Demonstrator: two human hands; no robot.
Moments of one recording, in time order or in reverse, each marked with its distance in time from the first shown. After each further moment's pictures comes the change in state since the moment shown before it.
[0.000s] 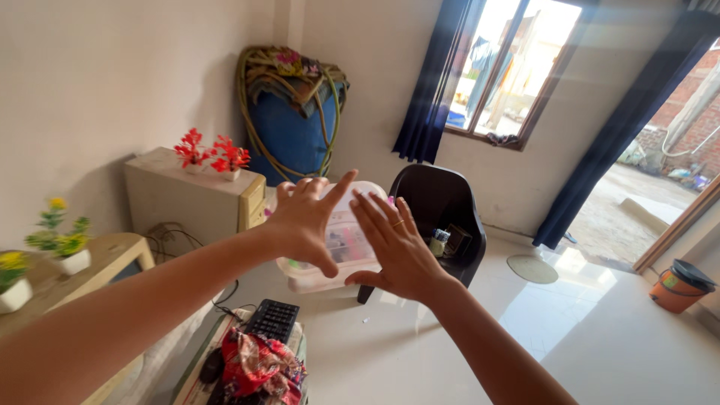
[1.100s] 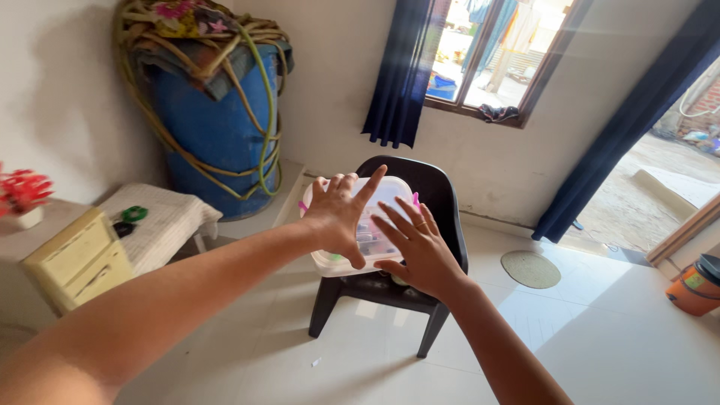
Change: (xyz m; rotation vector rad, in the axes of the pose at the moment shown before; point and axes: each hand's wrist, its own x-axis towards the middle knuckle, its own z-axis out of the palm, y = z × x) left_hand 0.501 0.074 0.199 0.068 -0.131 0.026; right_hand -0.099 0.471 0.211 0.043 -0.022 0.144
